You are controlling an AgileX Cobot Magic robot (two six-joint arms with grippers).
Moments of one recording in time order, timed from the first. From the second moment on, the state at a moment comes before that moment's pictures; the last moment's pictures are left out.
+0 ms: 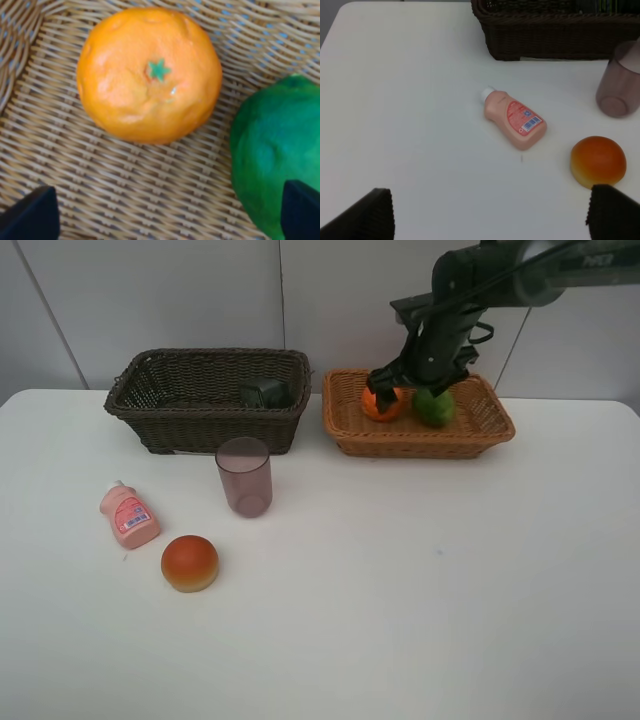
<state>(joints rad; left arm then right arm) 0.04 -0.01 -0.50 0.00 1.06 -0.03 0.34 2.22 -1.79 -0.21 0.81 0.08</state>
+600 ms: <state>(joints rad) 0.04 -0.01 -0.50 0.00 1.06 -0.03 0.34 1.88 -1.60 -0.22 0.92 0.08</state>
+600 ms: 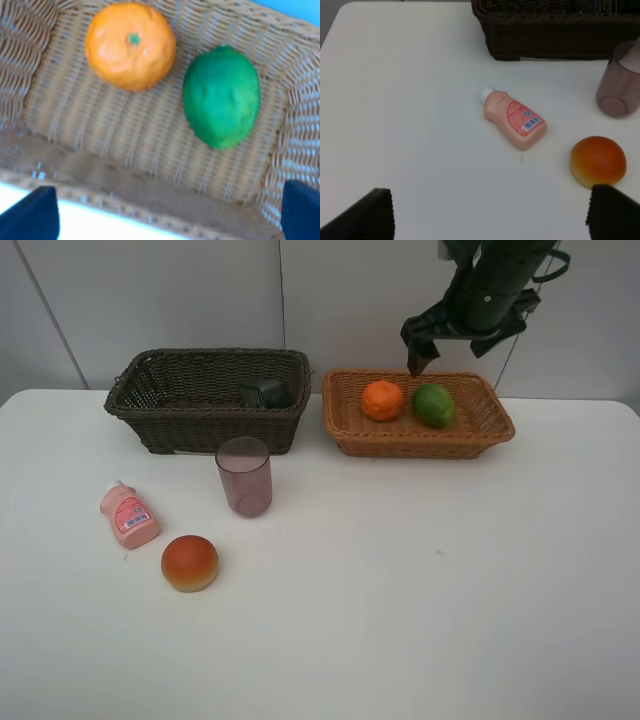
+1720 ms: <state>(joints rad) 0.04 -0.01 -0.50 0.00 1.06 -0.03 0.34 0.62 -0.78 -0.12 1.18 0.15</state>
